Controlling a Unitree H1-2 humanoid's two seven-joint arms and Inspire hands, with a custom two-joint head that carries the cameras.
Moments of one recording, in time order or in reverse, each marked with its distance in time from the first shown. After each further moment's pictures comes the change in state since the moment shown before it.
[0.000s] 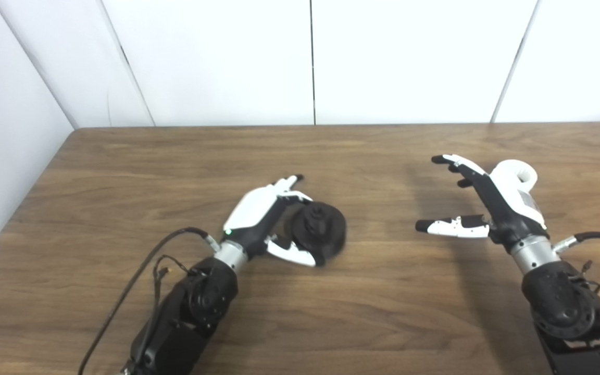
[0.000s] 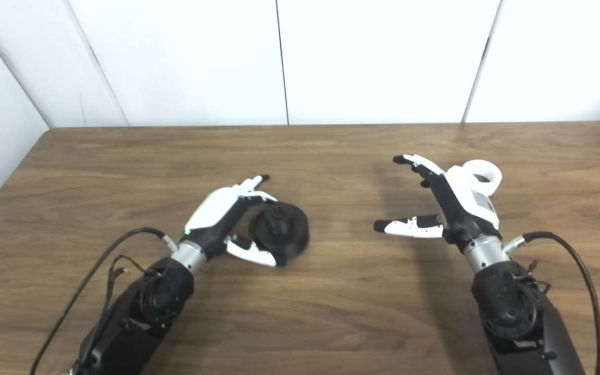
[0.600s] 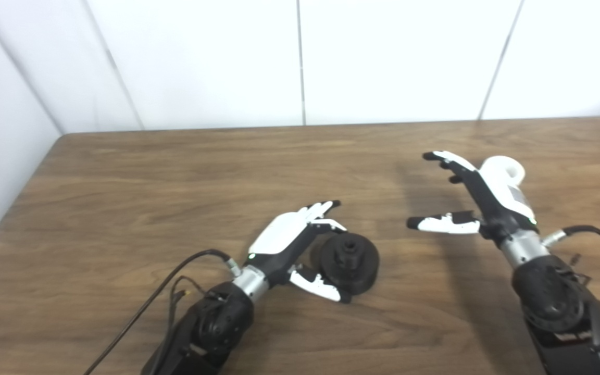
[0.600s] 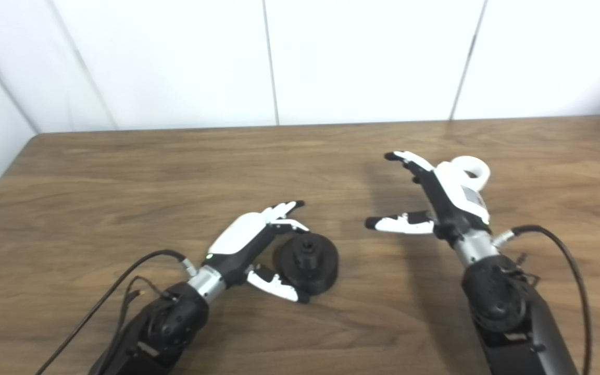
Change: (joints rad) left arm 0.040 -0.044 -0.053 -0.038 0.013 -0.065 -0.043; right arm 0.000 0.009 0.005 -0.010 -0.014 0.018 0.003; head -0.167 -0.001
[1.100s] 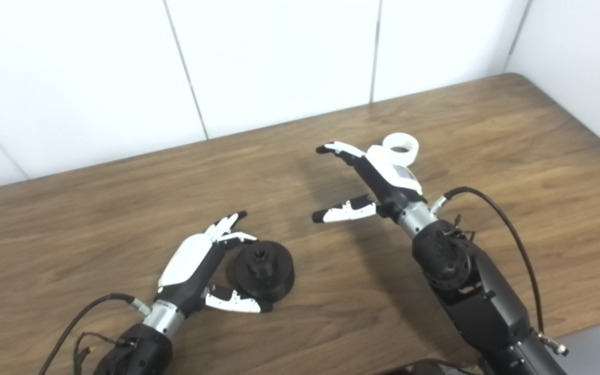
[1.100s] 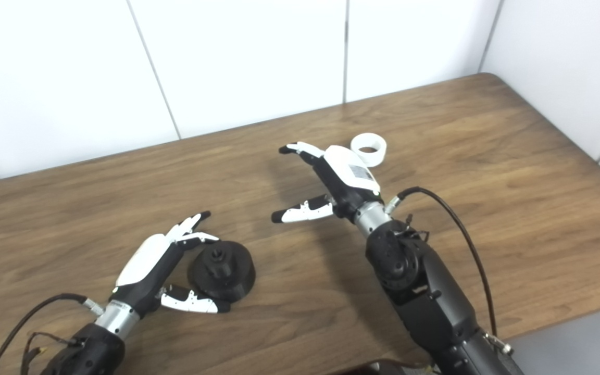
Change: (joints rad) left arm 0.001 0.039 0.050 0.046 -0.041 -0.106 -0.018; right arm 0.000 0.043 0.010 0.001 -0.058 0.022 -0.010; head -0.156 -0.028
